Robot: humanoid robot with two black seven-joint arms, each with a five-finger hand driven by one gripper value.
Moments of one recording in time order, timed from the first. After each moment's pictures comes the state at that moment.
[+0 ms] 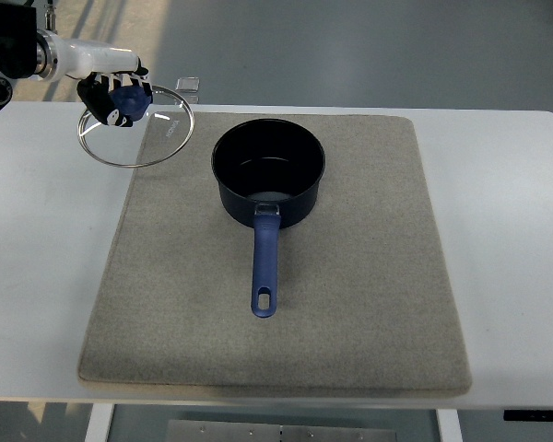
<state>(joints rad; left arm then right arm) -1.11 0.65 -0.63 -1.07 1.77 -0.61 0.02 0.04 0.00 -0.06 0.21 0.00 -0.13 0.04</state>
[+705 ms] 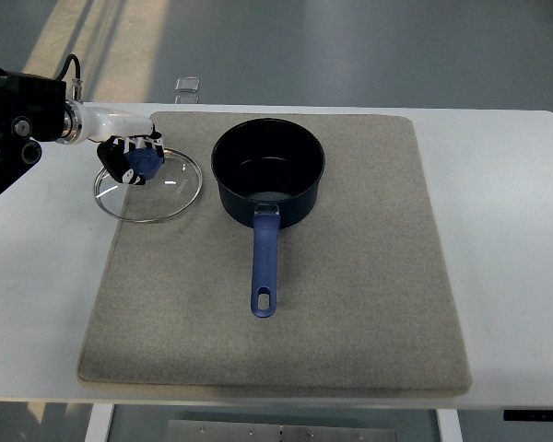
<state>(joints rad) -0.97 0.58 -0.65 -1.07 1.82 -0.61 0.02 0.04 0.00 -0.06 0.21 0.00 -0.13 0.04</state>
